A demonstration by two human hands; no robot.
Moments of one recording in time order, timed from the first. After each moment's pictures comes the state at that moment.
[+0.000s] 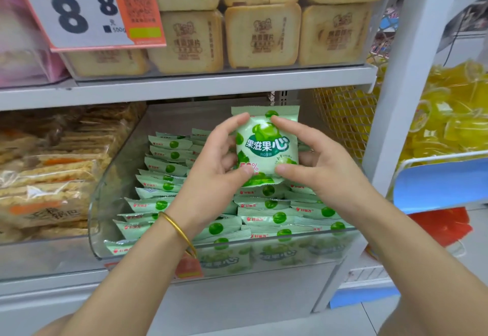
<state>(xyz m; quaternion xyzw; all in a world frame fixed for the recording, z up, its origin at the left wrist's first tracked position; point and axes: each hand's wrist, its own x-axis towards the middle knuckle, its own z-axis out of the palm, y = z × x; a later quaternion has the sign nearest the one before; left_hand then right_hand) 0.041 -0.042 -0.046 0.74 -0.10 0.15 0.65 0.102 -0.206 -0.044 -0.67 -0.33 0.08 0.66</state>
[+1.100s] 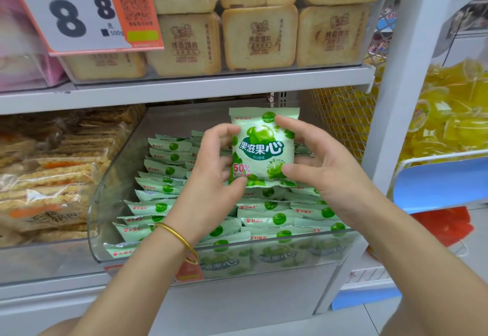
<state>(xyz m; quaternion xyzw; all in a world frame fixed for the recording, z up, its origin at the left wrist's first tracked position) 0.036 -0.041 -0.050 0.82 -0.07 0.20 0.53 0.095 -0.209 -0.040 -0.64 -0.32 0.09 0.70</state>
